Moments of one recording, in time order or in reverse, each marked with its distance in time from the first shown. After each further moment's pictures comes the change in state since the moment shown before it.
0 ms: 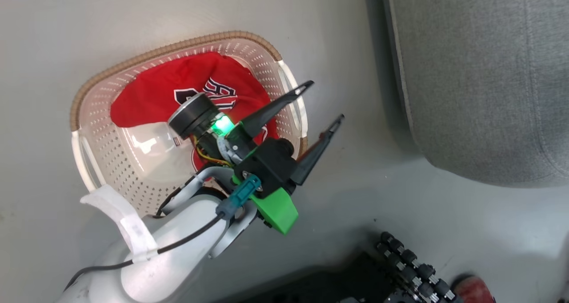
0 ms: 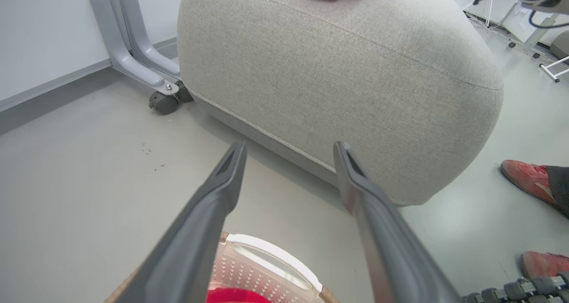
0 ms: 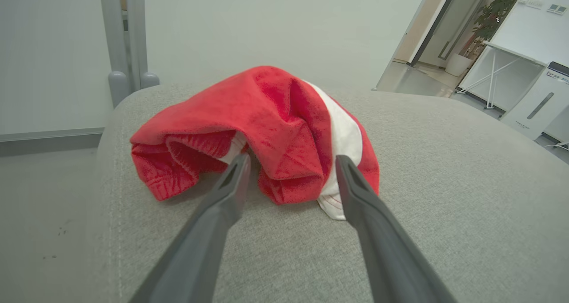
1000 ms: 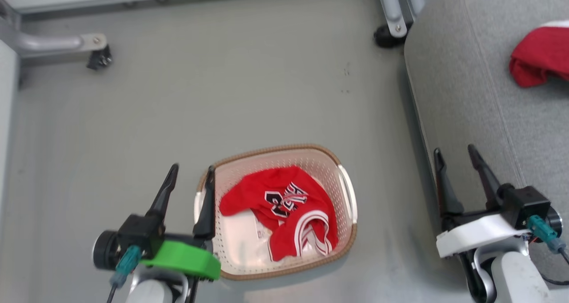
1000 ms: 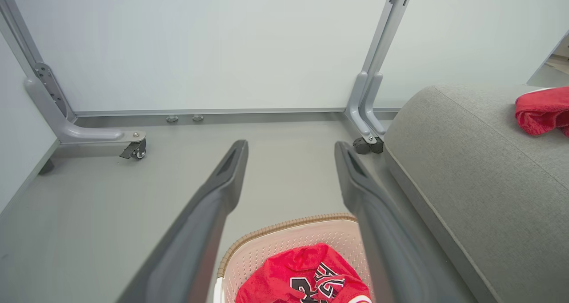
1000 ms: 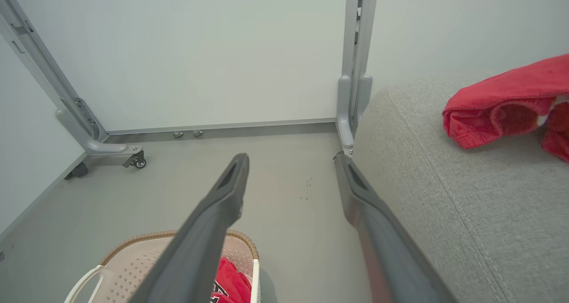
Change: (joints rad) left arm 0.559 -0.198 0.559 0.202 -0.073 0.035 -0.272; right arm 0.478 0.079 0.504 -0.012 0.048 0.000 0.000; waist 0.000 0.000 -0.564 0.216
